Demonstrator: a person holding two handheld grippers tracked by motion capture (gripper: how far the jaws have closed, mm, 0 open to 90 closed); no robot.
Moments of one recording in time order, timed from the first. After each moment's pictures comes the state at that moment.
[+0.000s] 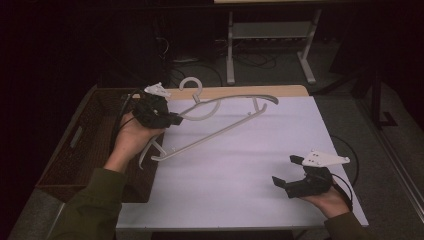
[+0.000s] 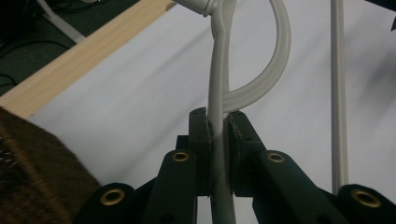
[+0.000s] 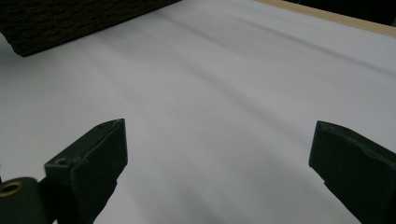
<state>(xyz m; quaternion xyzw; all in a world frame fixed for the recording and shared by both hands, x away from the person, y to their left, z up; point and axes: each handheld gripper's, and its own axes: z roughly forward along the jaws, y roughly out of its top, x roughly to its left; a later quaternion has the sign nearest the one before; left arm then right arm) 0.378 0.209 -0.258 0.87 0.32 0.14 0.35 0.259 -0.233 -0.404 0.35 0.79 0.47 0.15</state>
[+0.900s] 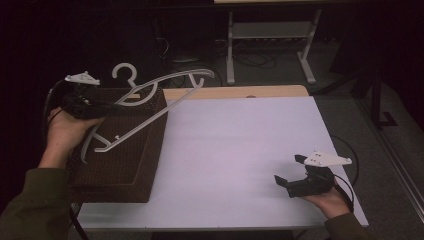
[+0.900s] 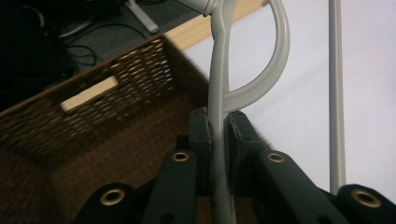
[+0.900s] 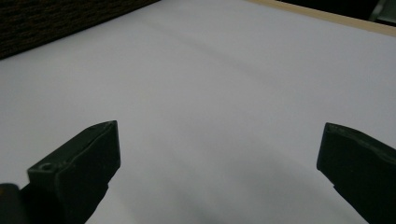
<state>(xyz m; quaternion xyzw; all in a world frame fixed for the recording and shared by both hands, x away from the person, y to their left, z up) 0.371 0.346 -0.235 0.82 0.41 0.20 0.34 0.258 -0.237 -0.406 0.38 0.78 0.46 0.17</state>
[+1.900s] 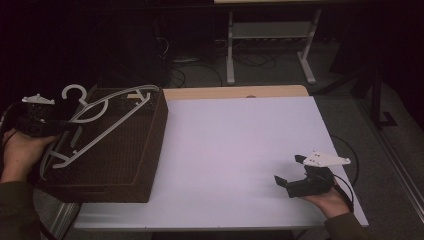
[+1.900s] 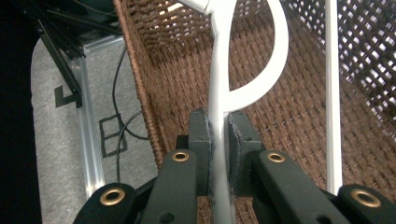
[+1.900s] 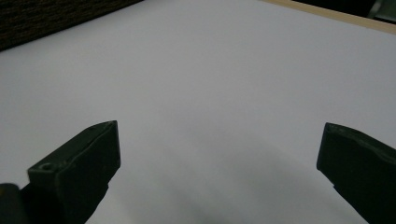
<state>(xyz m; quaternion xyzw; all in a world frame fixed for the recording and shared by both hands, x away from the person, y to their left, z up) 0.359 0.463 -0.284 0.79 0.50 0.23 0.25 0.259 -0.236 -0.408 0.38 0.79 0.45 0.17</state>
